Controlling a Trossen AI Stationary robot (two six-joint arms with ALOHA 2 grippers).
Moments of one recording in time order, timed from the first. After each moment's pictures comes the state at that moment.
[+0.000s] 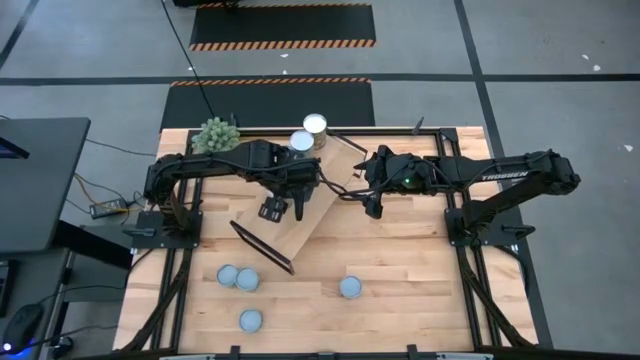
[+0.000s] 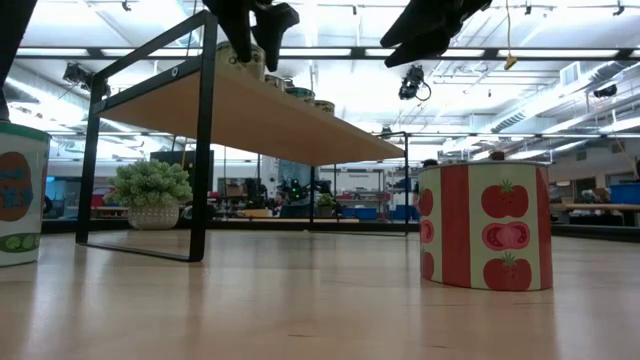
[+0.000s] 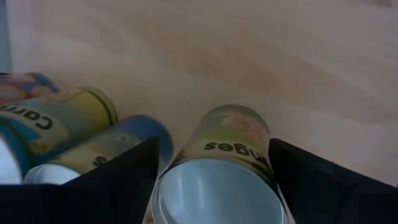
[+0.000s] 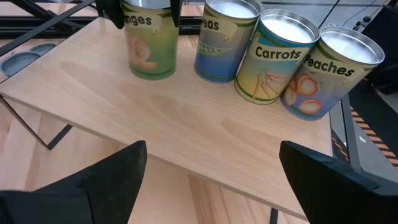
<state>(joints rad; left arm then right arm) 0.03 1.82 1.97 -1.50 -0.22 0.42 0.00 1.21 1.05 -0.39 0.29 0.03</state>
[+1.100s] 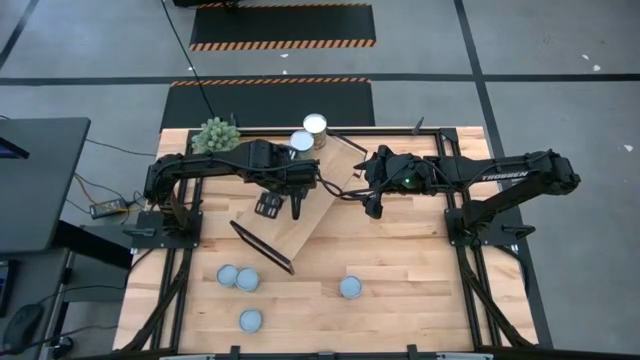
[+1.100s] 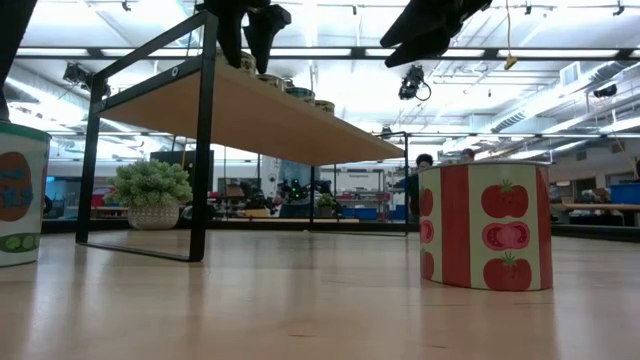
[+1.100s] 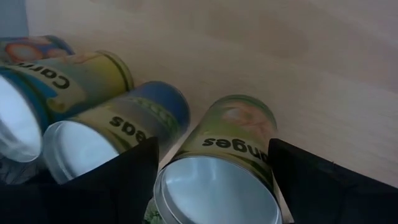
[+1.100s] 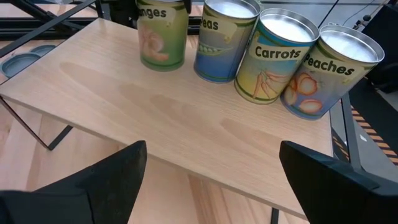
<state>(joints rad) 0.03 1.82 1.97 -1.57 -0.32 0.38 0.00 1.21 1.05 -0.39 0.29 0.03</state>
